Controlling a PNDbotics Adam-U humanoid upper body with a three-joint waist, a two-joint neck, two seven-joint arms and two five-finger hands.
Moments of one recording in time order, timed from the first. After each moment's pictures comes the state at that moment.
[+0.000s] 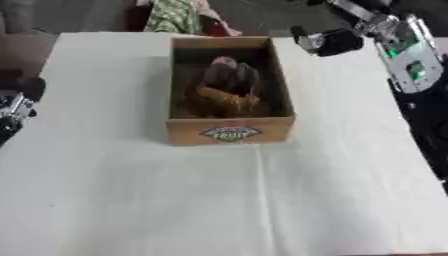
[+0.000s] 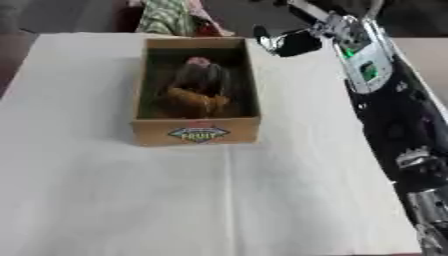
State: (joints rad) left arm -0.27 0.31 0.16 -1.85 0.00 0.19 0.00; right arm -0.99 -0.44 0.05 -1.13 0.50 -0.38 0.37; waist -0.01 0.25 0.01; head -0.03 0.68
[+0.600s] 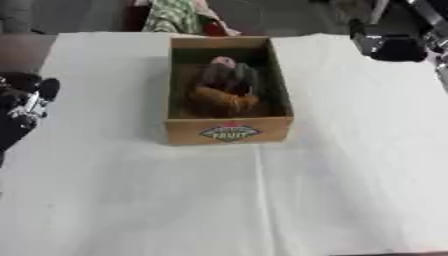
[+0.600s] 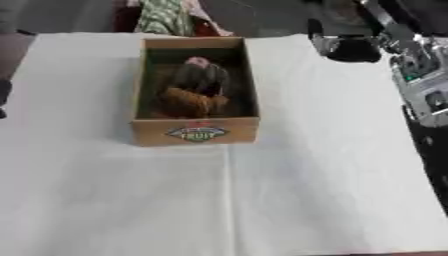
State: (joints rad) left arm -0.30 0.32 0.12 -1.85 -0.06 0.19 -0.03; right arm -0.77 -0.53 0.06 -1.44 0.30 -0.29 0.20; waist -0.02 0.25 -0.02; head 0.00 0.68
